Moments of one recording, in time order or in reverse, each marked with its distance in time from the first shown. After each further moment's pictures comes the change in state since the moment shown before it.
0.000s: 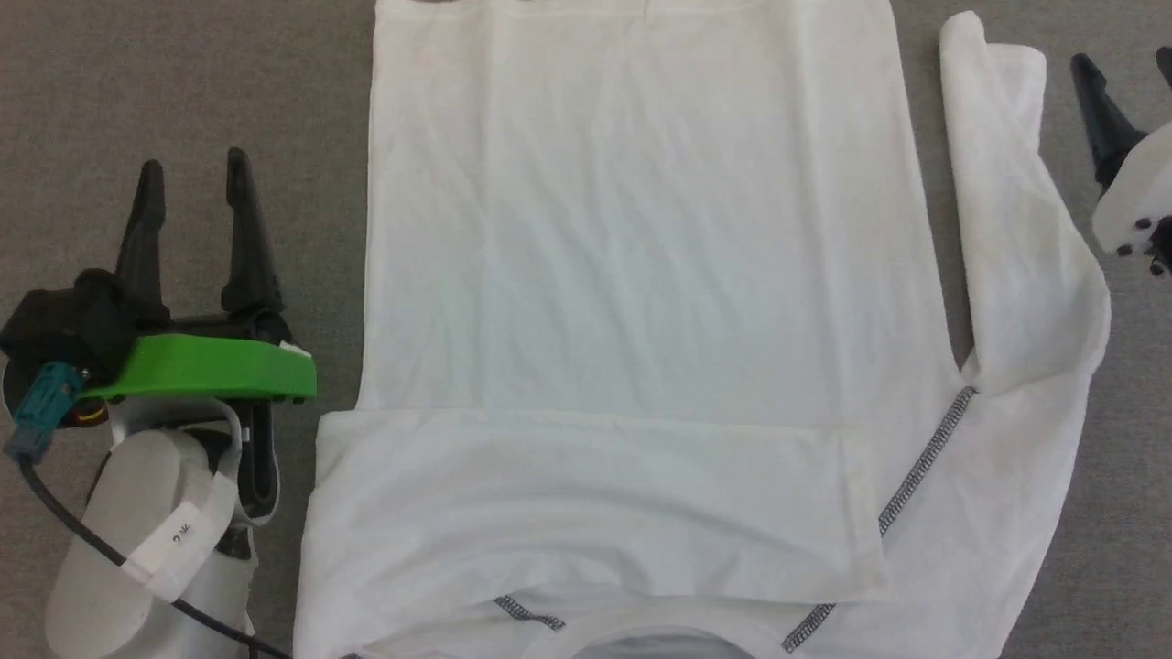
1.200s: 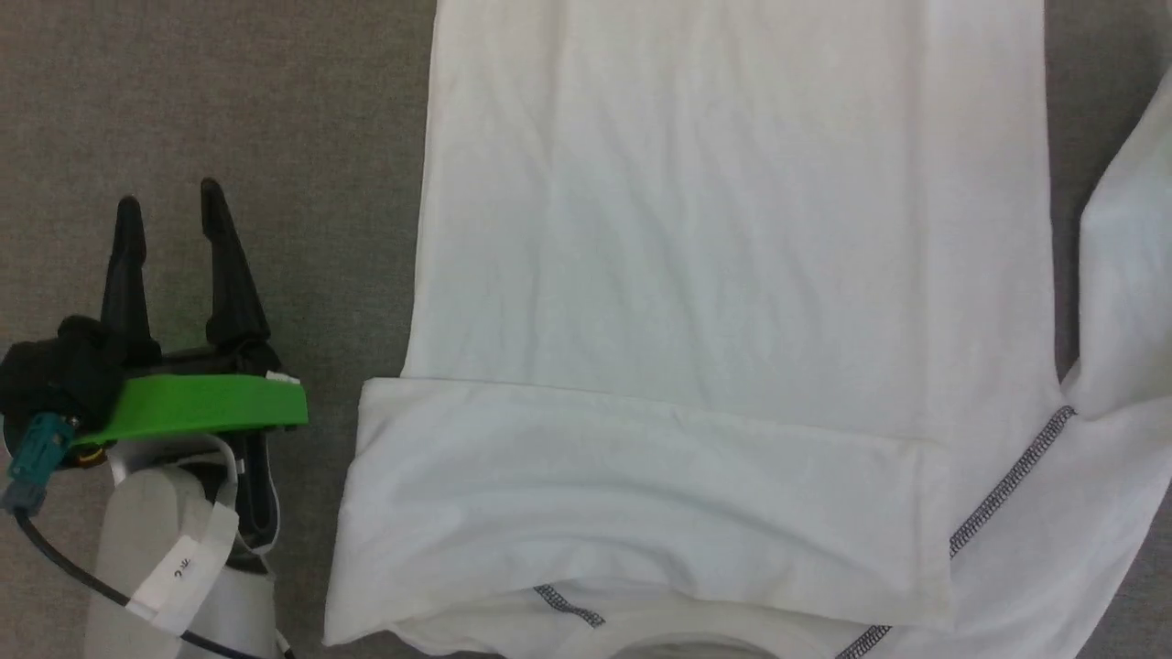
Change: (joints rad) left arm 0.048 -0.239 0.299 0.005 0.225 -0.218 0.000; right arm -0.118 -0.057 -0.066 0.023 0.014 0.000 0.008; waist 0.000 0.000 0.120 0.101
